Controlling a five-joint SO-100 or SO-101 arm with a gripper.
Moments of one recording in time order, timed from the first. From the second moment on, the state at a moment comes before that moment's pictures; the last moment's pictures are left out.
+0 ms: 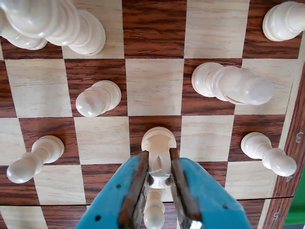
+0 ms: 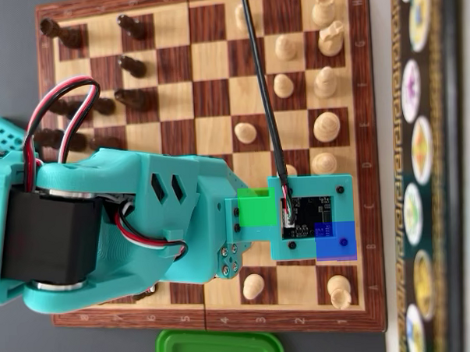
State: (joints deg) arm 8.9 84.3 94.0 58.7 81.5
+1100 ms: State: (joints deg) arm 8.6 82.8 94.0 58.7 81.5
